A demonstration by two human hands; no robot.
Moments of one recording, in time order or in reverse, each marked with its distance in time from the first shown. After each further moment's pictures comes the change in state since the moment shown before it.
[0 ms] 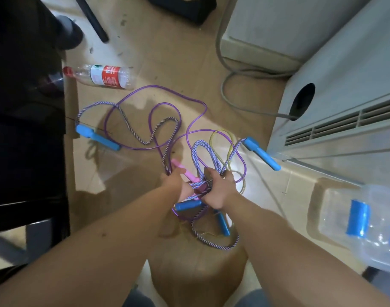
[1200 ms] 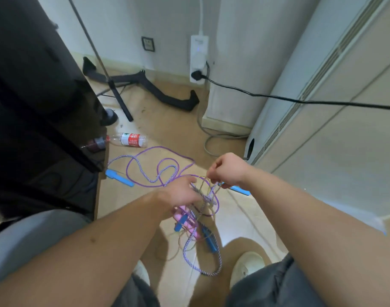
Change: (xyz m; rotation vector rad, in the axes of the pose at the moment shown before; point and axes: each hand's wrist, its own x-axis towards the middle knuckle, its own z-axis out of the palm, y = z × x) left_hand -0.252 0.027 -0.056 0.905 -0.246 0.711; right_hand -0.204 -0.056 -0.145 0.149 0.201 -0.330
